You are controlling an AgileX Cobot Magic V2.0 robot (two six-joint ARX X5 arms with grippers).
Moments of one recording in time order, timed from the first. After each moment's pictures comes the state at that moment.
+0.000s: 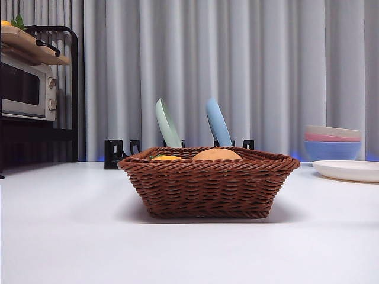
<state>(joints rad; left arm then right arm) 0.04 0.00 0.02 -0.18 0.03 0.08 0.36 0.42 0.58 -0.39 0.28 0.13</state>
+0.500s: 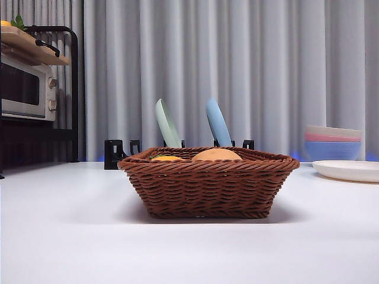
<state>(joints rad) 0.04 0.00 0.02 -0.18 0.03 0.08 0.05 0.10 0.19 -0.08 0.07 0.12</state>
